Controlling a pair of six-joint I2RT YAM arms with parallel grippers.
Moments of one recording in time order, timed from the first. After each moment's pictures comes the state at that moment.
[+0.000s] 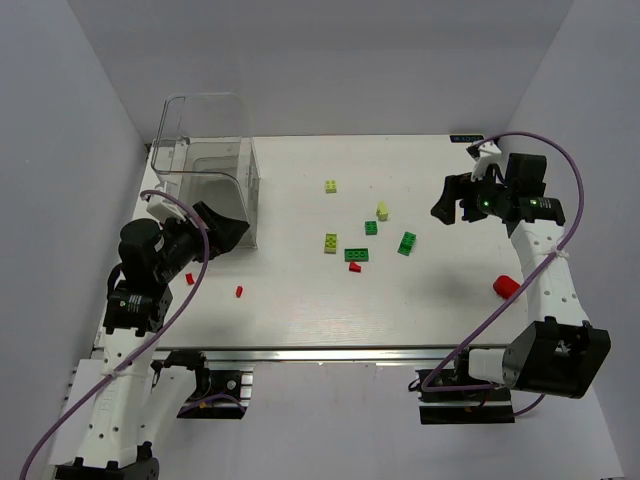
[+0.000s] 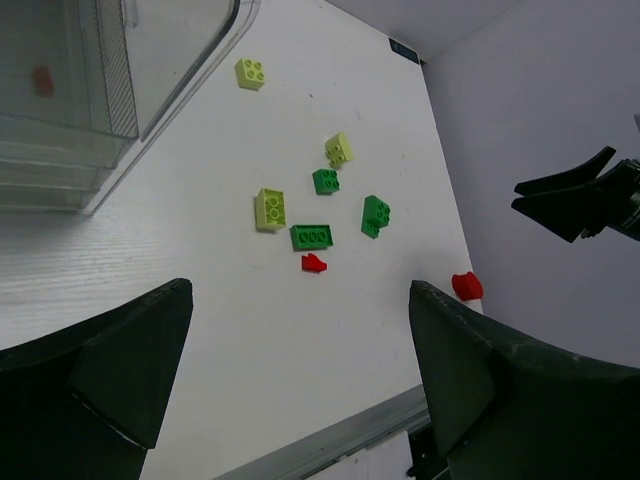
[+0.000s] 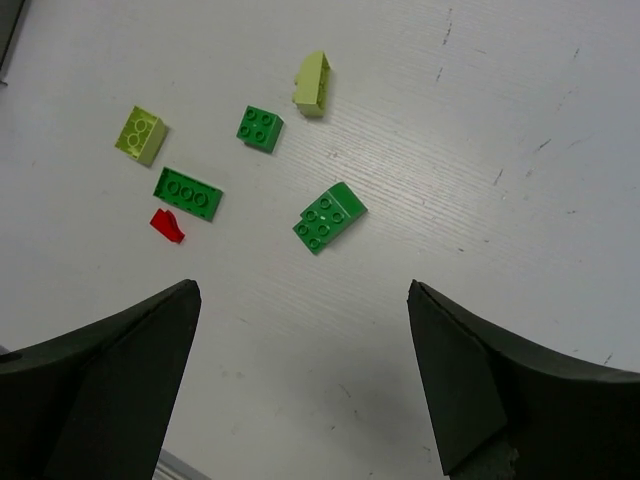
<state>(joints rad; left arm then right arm) -0.09 0.68 0.89 -0.46 0.37 -0.62 -0.10 1.28 1.22 -0.66 -0.56 -0.22</state>
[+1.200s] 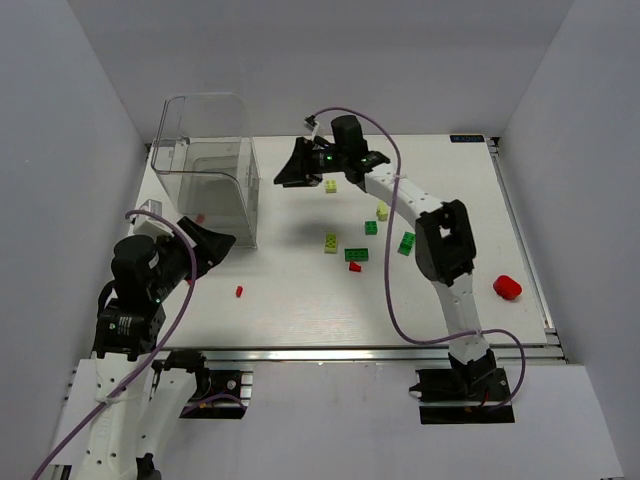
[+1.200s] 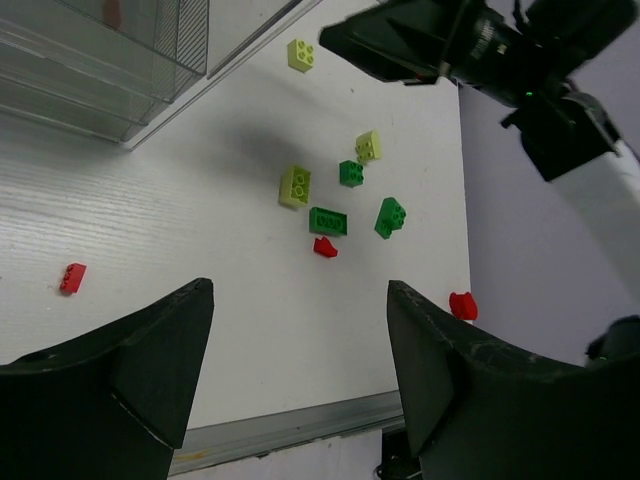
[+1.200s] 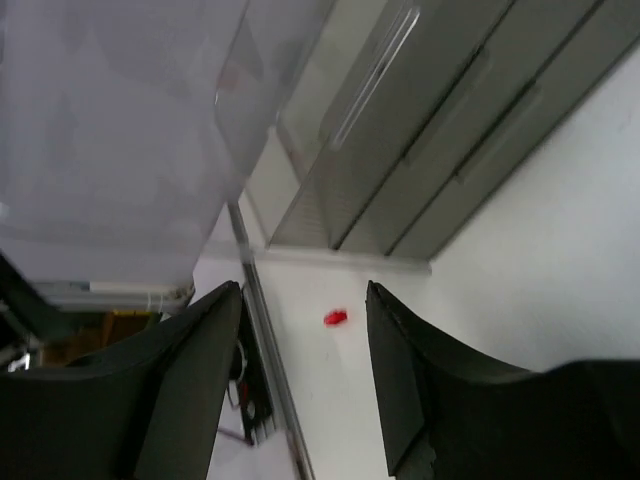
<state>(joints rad) -0.09 0.58 0.92 -0.69 0.25 -0.72 0.55 2.21 1.94 -0.15 -0.87 0.65</state>
